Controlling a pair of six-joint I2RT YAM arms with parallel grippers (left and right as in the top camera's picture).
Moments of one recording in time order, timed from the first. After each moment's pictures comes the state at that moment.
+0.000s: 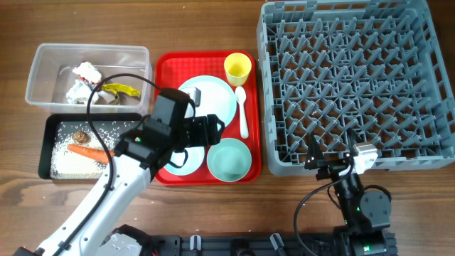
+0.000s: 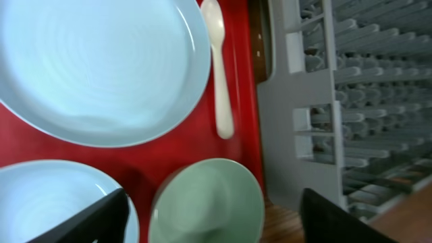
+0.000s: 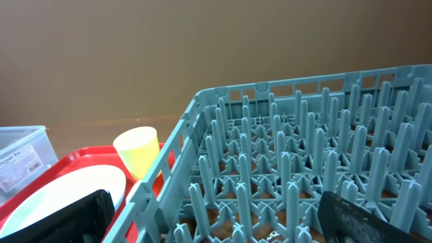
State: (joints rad) left arm -0.44 1.25 0.87 -0.55 0.24 -0.55; right arm 0.14 0.02 0.01 0.00 -0.05 0.16
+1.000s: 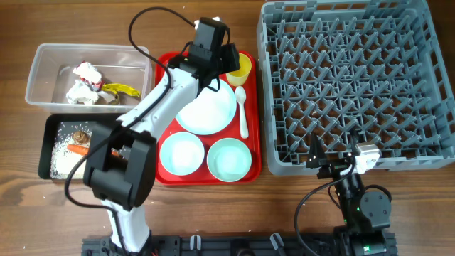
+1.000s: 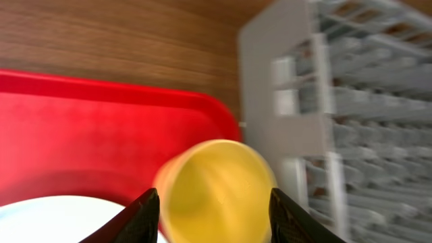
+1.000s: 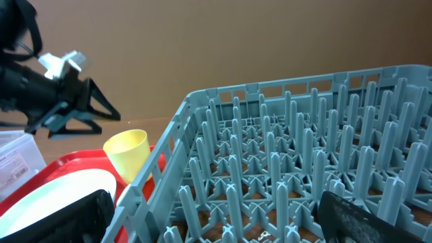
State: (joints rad) left arm -0.43 1.99 1.50 -0.33 0.06 -0.59; right arm 0.14 0.02 0.01 0.00 -0.01 0.16
